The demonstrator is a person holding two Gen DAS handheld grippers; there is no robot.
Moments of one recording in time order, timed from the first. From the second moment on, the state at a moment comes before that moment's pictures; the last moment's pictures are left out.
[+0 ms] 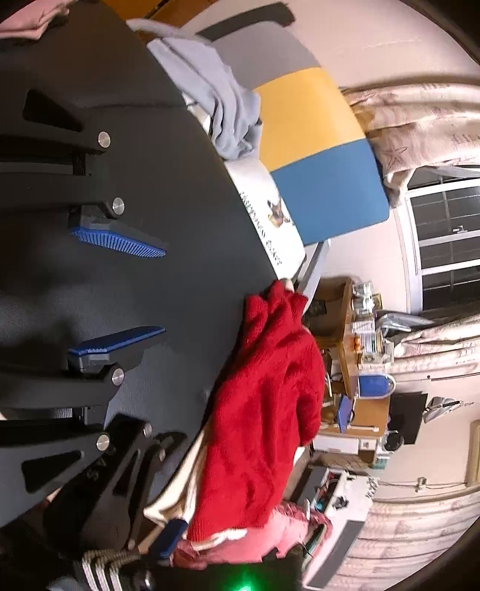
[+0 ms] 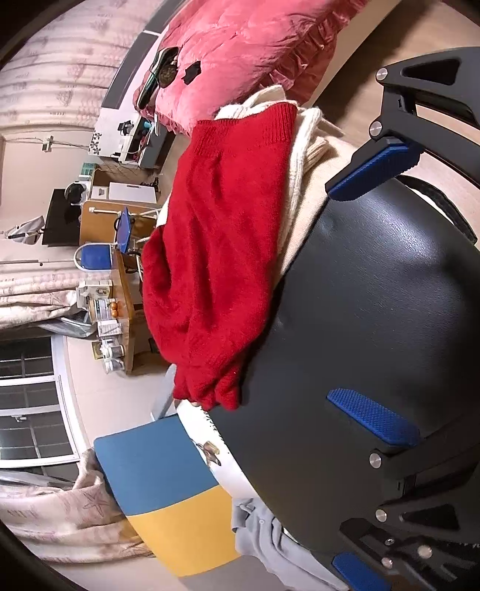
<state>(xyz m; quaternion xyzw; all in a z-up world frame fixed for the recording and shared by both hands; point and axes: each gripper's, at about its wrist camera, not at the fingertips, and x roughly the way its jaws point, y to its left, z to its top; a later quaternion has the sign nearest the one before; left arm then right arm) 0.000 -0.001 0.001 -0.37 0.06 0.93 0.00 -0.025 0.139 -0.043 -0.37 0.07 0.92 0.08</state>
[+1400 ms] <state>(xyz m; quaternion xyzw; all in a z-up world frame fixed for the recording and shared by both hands) 0.026 -0.157 -0.123 -0.49 -0.01 0.87 -0.09 -0.130 0.187 -0.063 -0.38 0.17 0.90 -0.10</state>
